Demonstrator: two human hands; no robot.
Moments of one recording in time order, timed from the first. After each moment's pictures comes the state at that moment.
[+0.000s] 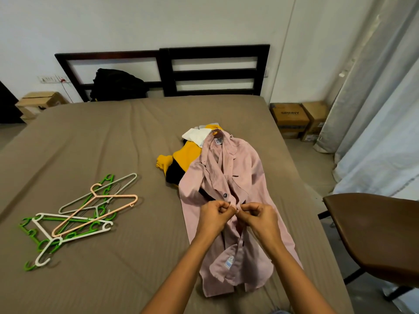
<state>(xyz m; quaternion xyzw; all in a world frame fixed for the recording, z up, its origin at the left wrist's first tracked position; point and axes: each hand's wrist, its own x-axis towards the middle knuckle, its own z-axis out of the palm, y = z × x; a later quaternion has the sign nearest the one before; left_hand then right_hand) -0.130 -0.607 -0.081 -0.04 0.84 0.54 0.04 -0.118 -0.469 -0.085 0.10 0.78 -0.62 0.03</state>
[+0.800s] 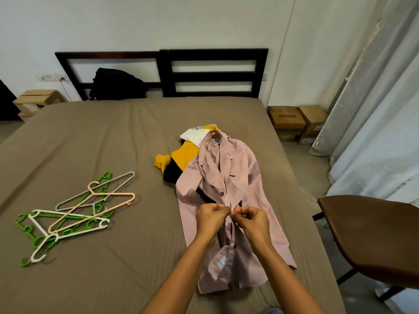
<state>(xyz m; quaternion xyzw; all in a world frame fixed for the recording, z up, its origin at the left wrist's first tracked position) -0.118 -0.592 -0.079 -0.22 0.75 0.62 0.08 -0.104 -0.480 -0.093 0.16 0.74 -0.65 0.03</state>
